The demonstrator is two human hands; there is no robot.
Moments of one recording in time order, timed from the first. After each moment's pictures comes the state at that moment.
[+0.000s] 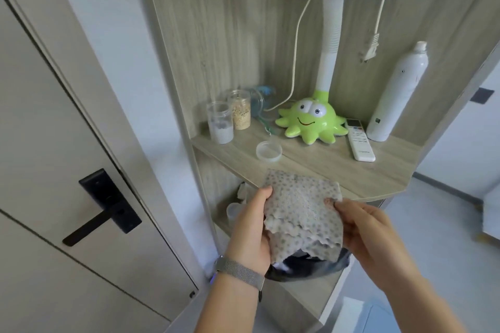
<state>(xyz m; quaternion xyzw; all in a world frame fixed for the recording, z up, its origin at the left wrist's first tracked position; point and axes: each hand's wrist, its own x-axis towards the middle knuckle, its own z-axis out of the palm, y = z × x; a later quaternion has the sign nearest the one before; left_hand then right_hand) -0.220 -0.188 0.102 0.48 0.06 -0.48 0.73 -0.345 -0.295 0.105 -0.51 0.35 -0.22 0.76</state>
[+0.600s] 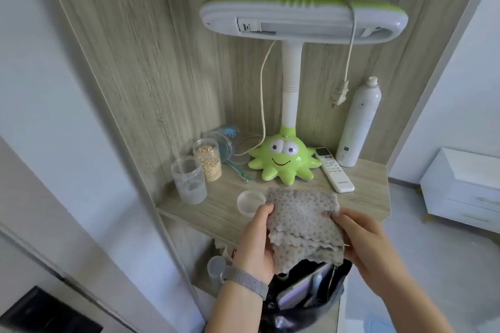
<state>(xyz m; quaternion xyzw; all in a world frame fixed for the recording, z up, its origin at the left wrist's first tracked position) -0.137 -0.263 0.101 0.48 -0.02 -0.60 0.64 -0.289 -0.330 0.116 -0.50 0.44 -0.32 0.68</state>
